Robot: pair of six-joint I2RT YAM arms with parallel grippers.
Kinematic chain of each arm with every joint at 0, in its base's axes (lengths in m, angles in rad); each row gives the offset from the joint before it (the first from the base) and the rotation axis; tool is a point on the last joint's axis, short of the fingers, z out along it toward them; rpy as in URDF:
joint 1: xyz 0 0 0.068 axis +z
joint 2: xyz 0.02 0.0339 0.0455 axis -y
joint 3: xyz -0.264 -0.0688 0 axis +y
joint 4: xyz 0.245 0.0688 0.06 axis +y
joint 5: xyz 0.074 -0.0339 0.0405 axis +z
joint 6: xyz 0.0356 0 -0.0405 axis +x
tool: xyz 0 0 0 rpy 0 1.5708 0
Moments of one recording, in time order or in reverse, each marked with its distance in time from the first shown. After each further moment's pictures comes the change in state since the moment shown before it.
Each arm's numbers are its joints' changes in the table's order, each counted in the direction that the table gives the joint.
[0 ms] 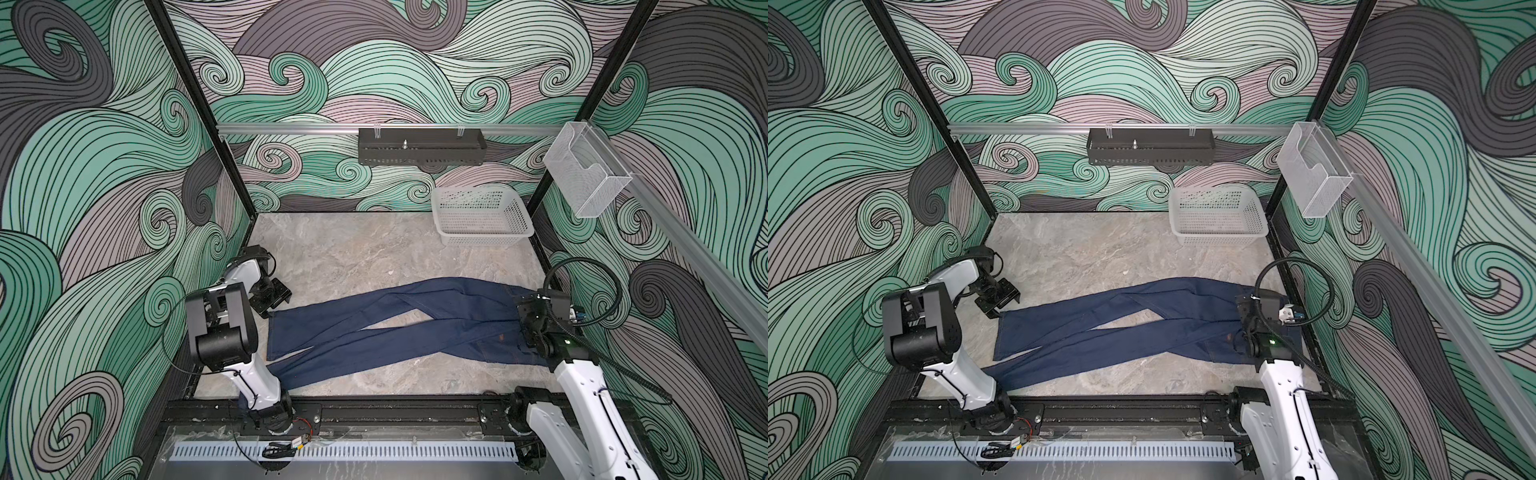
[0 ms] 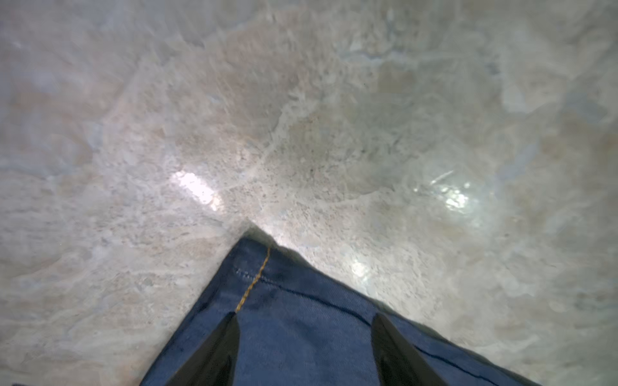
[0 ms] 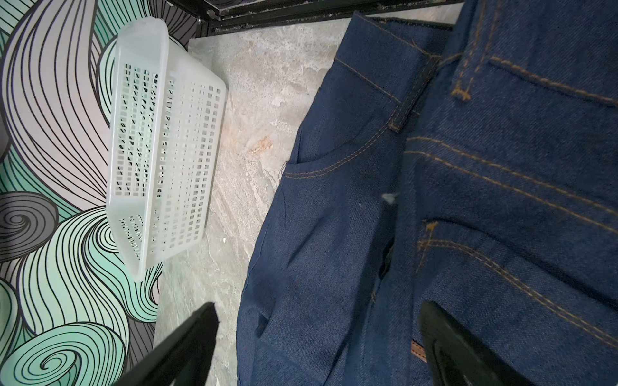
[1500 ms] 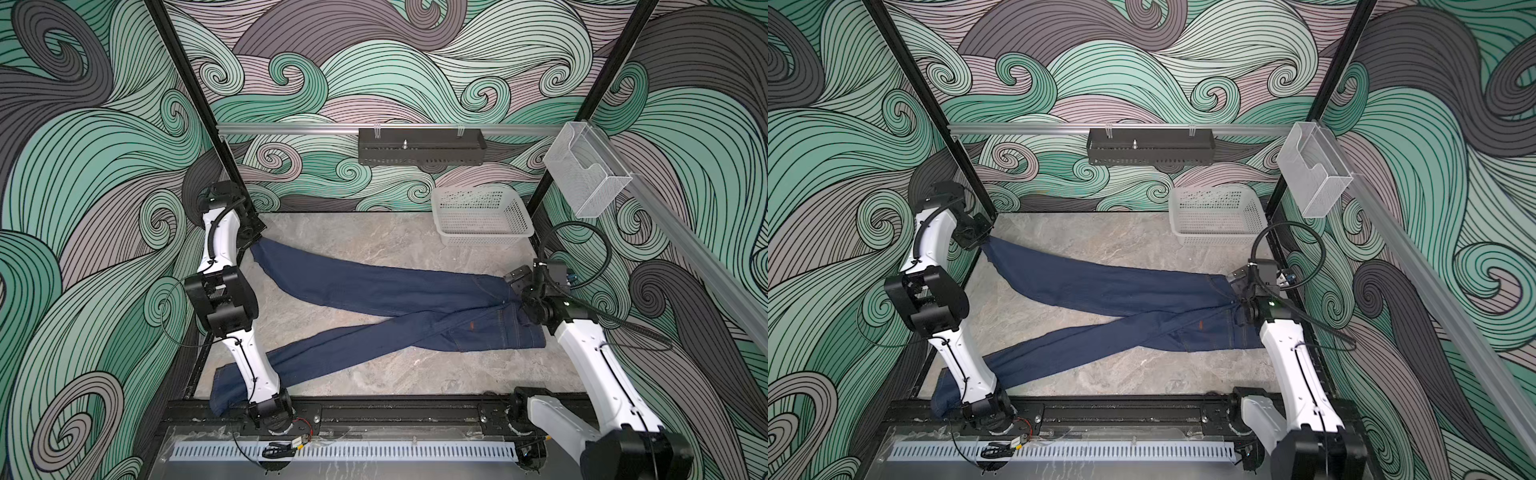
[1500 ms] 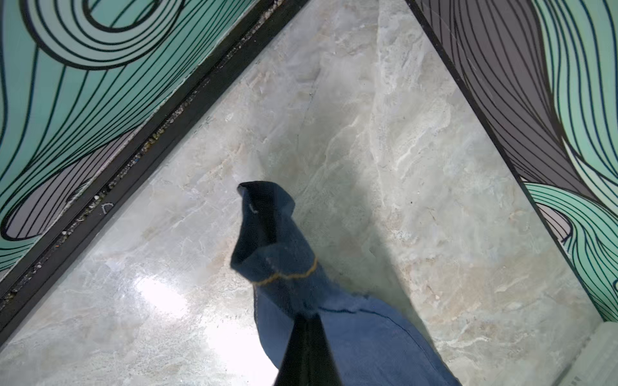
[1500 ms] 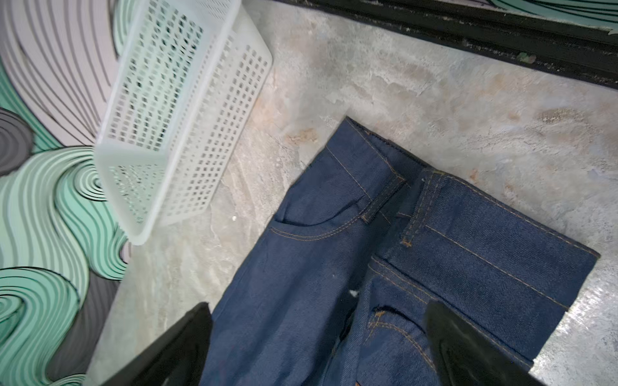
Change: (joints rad) left arm 0.077 -0.282 -0.928 0.256 -0.008 0.087; right arm 0.039 -0.323 -0.288 0.043 0.021 -0.242
